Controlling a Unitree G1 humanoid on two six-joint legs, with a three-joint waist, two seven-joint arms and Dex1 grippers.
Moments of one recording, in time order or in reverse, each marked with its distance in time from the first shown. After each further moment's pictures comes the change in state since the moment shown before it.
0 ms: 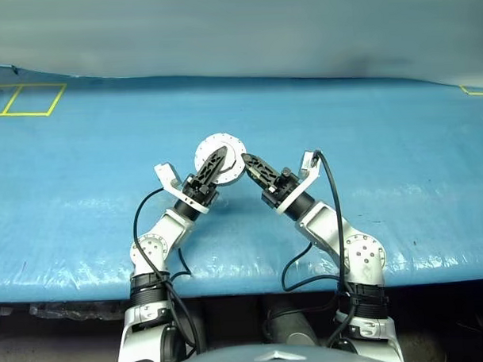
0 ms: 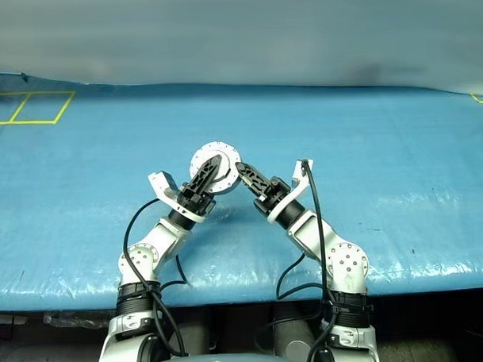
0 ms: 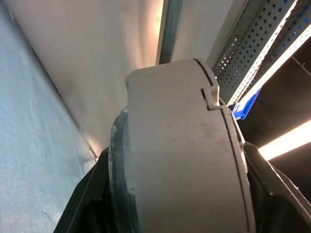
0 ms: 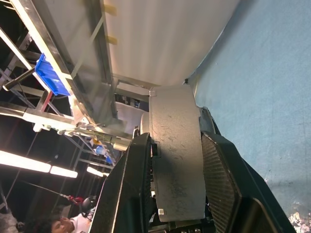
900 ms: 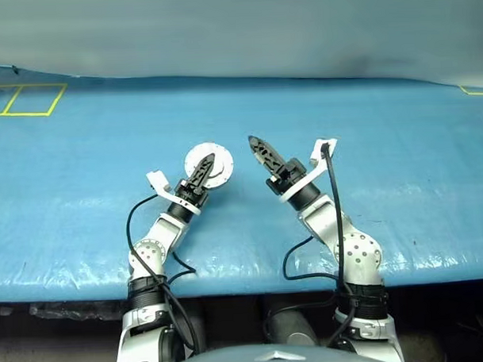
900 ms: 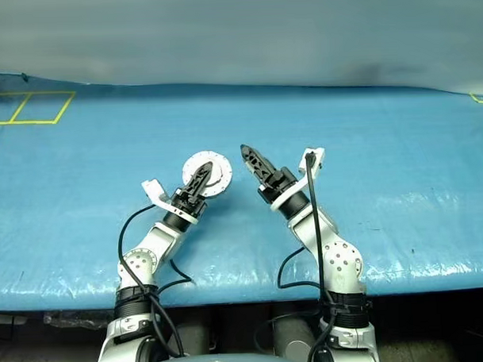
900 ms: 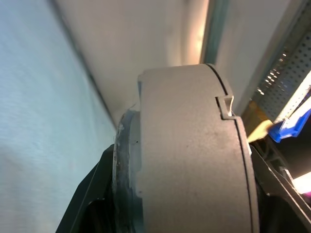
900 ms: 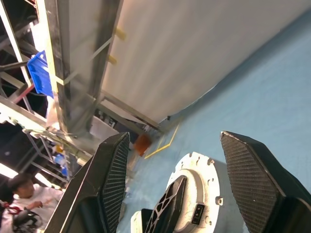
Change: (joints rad) left arm 0.020 0.001 0.060 0.050 0.091 -0.149 0.112; right arm -0.010 -0.057 0.066 -0.077 -0.374 -0.236 0.183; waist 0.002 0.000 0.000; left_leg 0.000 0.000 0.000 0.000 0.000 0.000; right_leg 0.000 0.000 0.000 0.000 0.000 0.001
